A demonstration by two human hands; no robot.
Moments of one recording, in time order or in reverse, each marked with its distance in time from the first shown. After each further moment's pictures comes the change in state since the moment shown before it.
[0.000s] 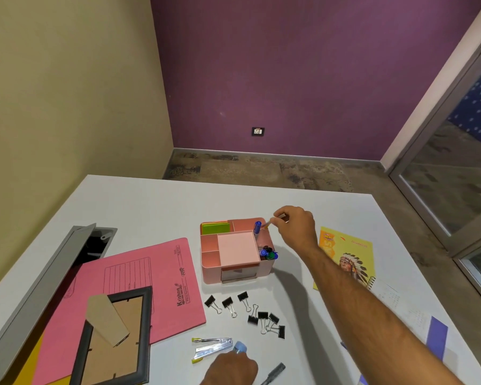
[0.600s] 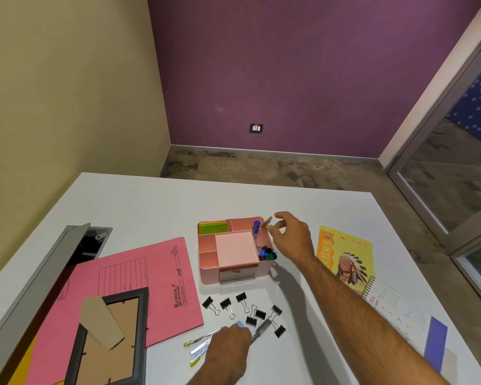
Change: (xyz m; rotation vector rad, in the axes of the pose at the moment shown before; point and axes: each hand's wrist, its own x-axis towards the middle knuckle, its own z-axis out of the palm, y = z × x) left_hand 0.021 -0.017 -0.015 -0.145 0.278 -0.142; right_hand -0.014 0.015 0.017 0.037 -0.083 0.103
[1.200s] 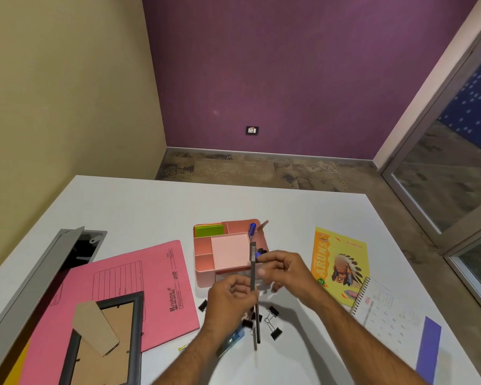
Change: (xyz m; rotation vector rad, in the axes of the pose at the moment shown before) left_hand 0.011 0.000 -0.075 -1.382 0.477 -0.014; right_hand -0.068 0.020 -0.016 0.677 -0.483 0.054
